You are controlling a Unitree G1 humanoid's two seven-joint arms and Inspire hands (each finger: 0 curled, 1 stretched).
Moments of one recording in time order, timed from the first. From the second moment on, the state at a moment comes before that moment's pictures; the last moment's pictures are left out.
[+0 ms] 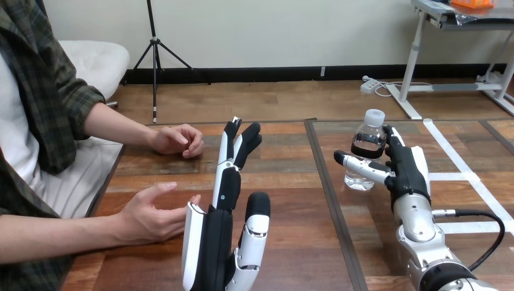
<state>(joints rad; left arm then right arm) 0.23 -0.04 -0.32 0.28 0.50 -1.03 0.50 -0.69 -0.20 -0.10 1.30 -0.12 -0.34 -0.20</state>
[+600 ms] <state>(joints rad) 0.23 -0.04 -0.32 0.27 0.51 -1.03 0.51 -0.71 -0.19 -0.09 1.30 -0.12 -0.34 -0.22</state>
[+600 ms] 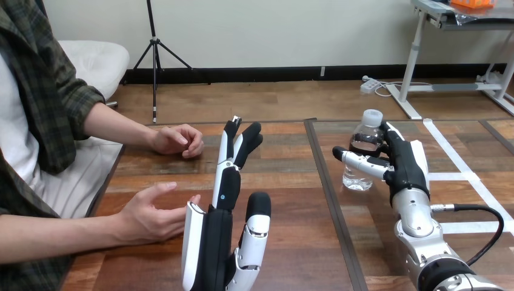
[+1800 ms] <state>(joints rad) 0.23 -0.04 -0.33 0.27 0.49 -1.04 0.51 -0.71 -0.19 -0.11 1.30 -0.09 -0.36 -0.23</state>
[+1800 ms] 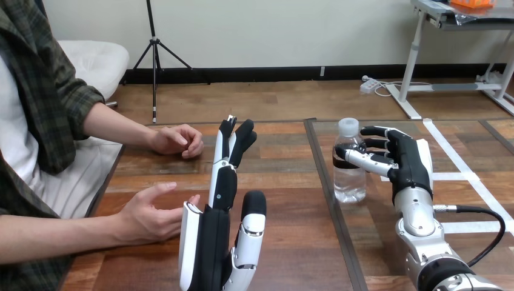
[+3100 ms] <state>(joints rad) 0.23 -0.04 -0.32 0.27 0.51 -1.04 0.54 -0.71 -0.18 -0.09 1.30 -0.13 -0.36 -0.25</state>
